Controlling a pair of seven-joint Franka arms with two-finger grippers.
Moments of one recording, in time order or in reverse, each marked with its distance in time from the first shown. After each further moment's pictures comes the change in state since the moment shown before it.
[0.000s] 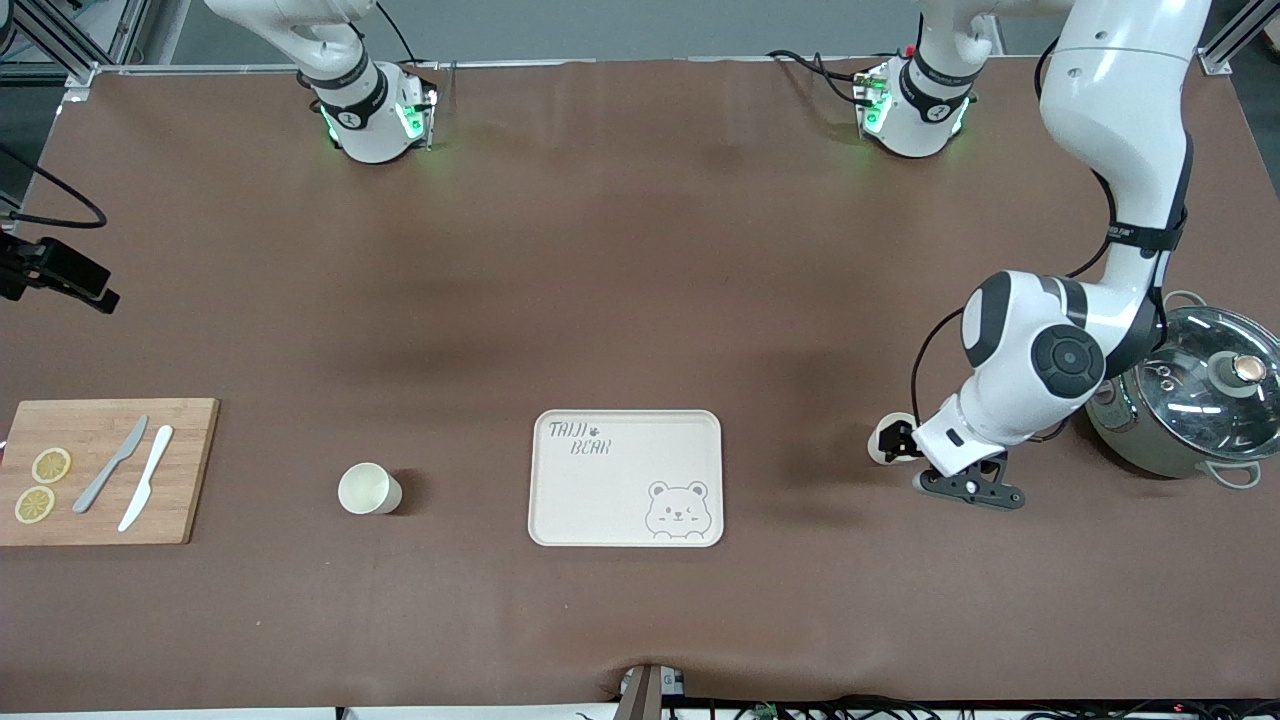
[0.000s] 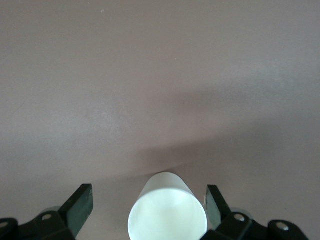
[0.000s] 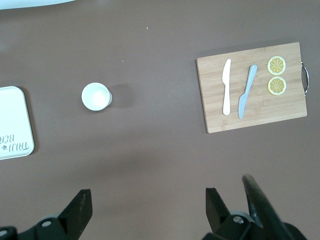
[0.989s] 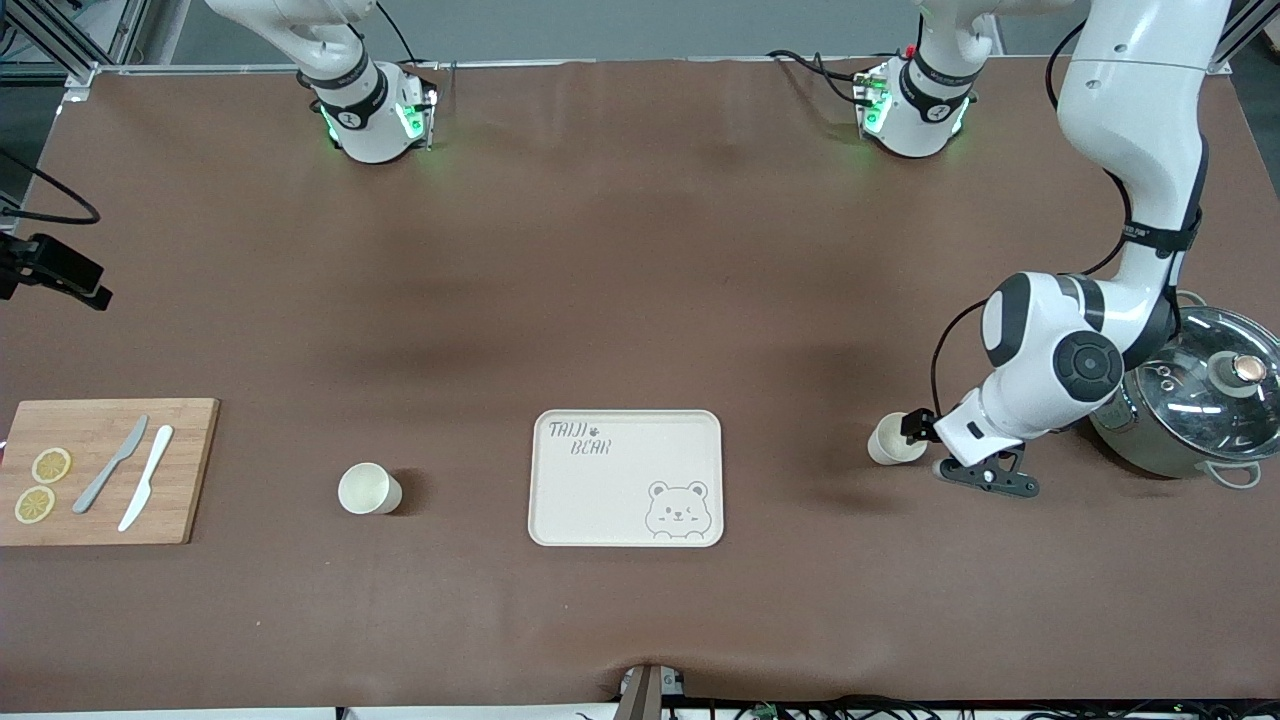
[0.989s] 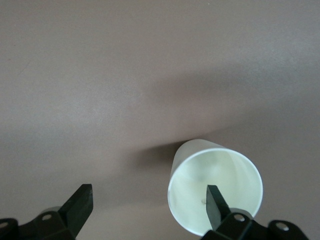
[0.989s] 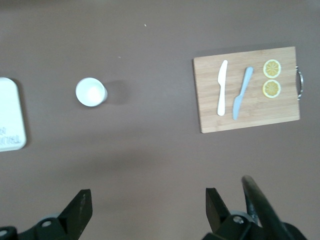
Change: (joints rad) left arm 0.059 -0.042 0.001 -0.114 0.003 0.001 0.075; right arm -0.019 0.007 0.019 0.002 -0.040 -0.021 -0.055
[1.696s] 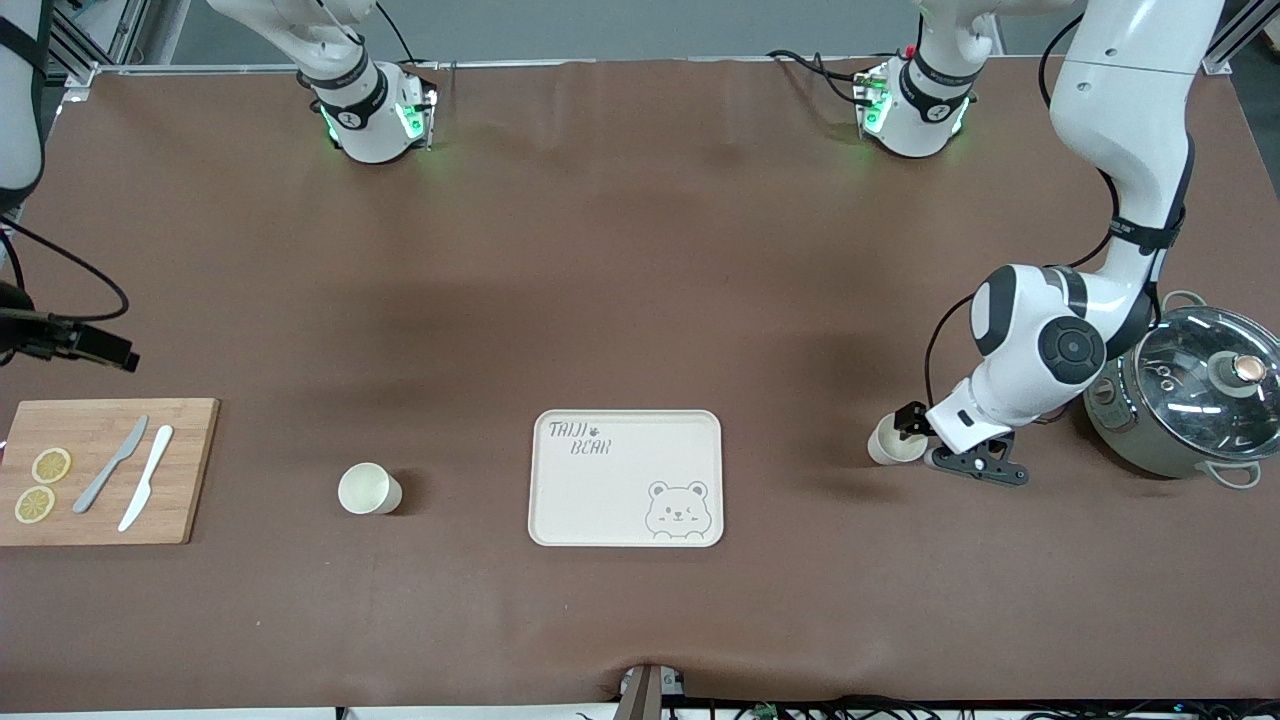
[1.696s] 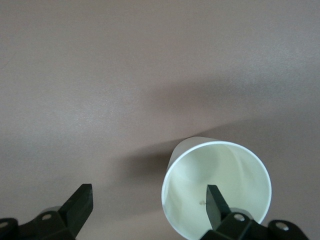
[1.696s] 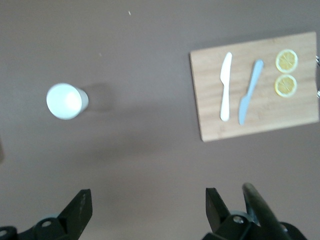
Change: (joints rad) left arm -0.002 0.004 -0.001 -0.083 0.000 0.127 0.000; right arm -0.052 0.167 -0.016 -0.021 0.061 0.151 -0.007
